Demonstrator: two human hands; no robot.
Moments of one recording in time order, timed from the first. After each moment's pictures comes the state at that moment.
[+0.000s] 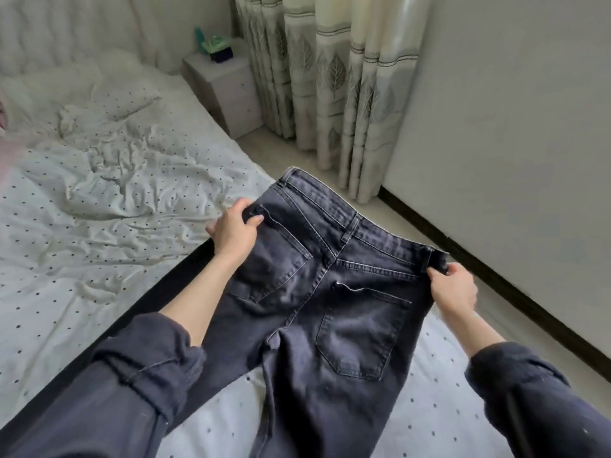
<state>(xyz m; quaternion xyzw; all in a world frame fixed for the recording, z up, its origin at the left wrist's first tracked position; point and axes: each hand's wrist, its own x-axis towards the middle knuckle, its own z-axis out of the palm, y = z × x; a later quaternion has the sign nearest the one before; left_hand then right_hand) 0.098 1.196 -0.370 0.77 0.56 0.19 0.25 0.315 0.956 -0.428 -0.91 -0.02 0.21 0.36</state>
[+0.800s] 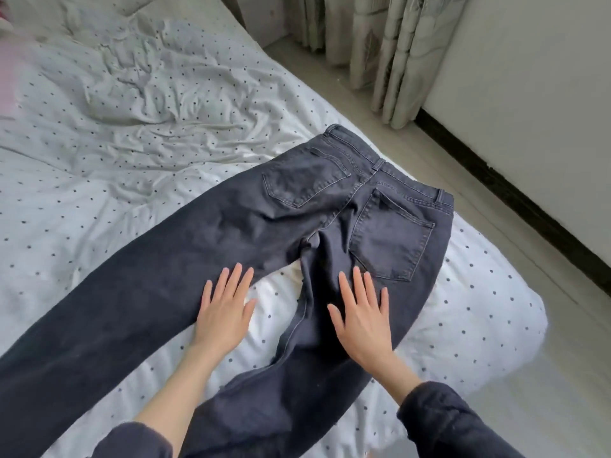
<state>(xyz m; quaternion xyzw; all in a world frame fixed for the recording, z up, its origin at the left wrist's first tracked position) -0.126 1.036 -0.510 0.86 0.46 -0.18 0.11 0.075 0.894 -0.531 -0.84 -0.49 0.22 0.04</state>
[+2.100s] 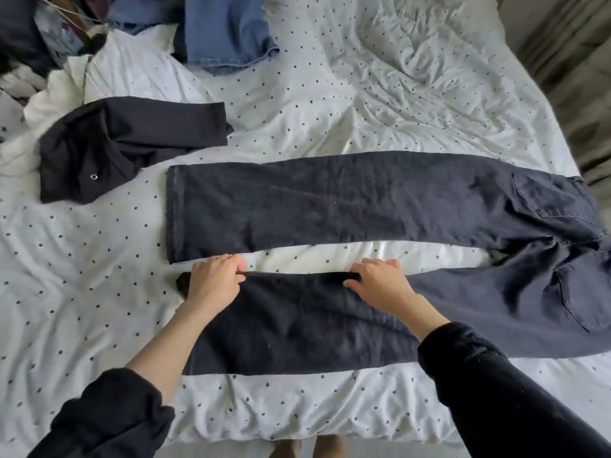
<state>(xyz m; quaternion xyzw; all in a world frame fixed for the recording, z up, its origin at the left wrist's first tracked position) -0.527 0.939 -0.491 0.66 0.73 -0.07 0.19 -0.241 0.967 -0.479 -0.56 -0.79 0.17 -0.15</state>
